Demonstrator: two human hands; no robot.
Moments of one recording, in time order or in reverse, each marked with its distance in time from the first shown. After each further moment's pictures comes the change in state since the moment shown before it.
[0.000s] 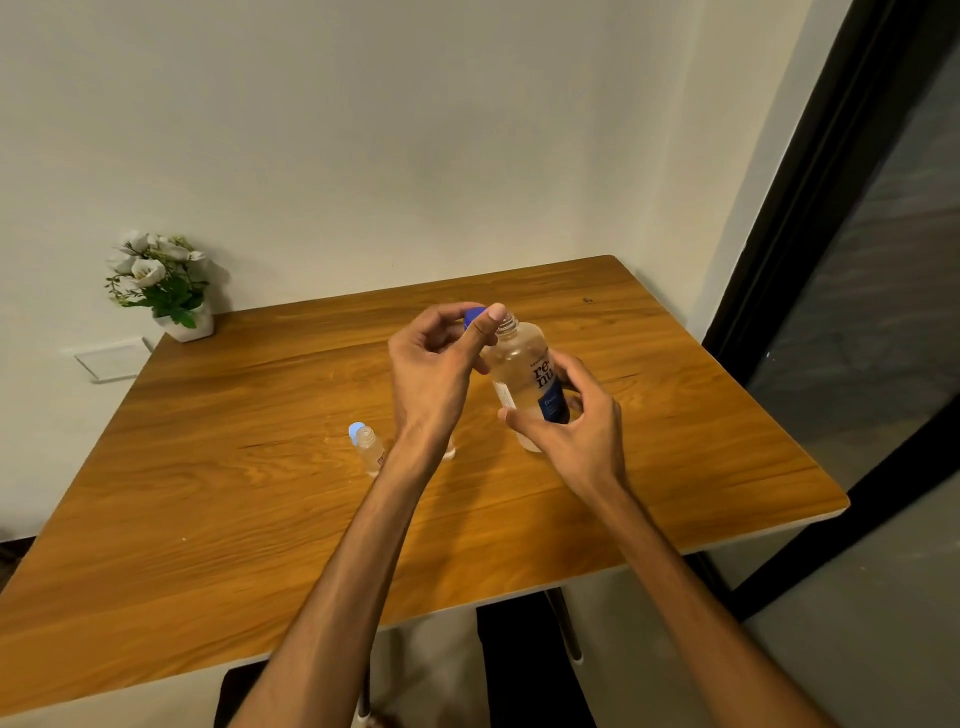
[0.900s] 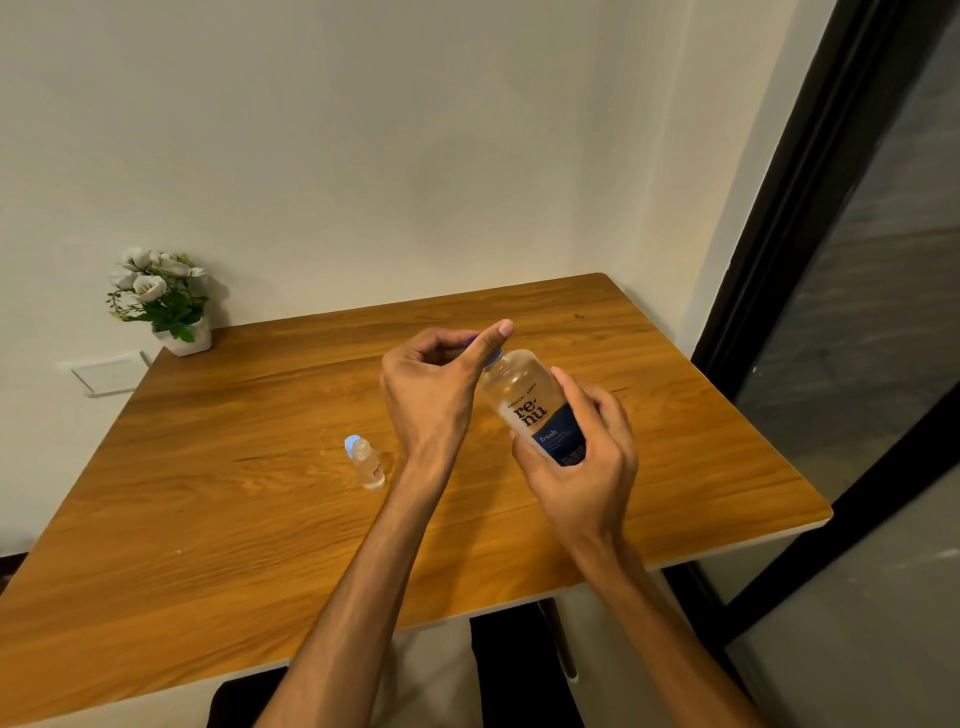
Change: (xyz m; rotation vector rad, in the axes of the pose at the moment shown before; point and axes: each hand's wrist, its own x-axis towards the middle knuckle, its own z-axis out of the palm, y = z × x) left_hand -0.011 0.012 0.011 0.070 0.164 0.029; right_hand -0.034 -0.005 -0.002 -0.211 0.331 -0.317
